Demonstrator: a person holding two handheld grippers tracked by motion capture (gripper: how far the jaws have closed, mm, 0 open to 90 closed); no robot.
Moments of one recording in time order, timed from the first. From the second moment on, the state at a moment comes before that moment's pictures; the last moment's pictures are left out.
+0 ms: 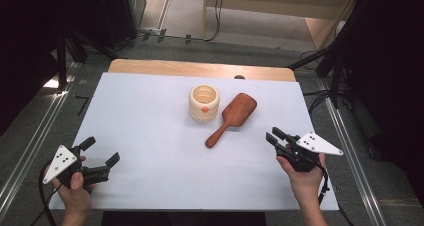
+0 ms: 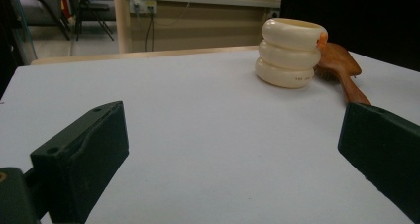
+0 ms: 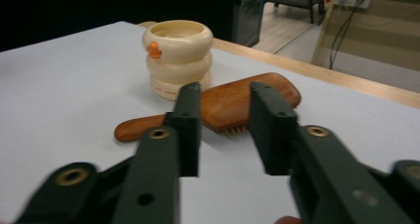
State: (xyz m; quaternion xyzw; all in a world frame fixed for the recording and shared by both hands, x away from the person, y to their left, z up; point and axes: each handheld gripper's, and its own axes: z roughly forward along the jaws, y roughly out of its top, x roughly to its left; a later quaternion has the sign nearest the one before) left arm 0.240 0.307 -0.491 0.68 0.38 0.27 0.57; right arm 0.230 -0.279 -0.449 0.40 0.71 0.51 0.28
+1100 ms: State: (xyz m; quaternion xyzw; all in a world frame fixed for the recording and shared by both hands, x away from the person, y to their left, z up) left arm 0.241 0.307 -0.491 0.68 0.38 0.26 0.57; right arm 0.321 -0.147 -0.444 0.30 0.84 0.41 0.20
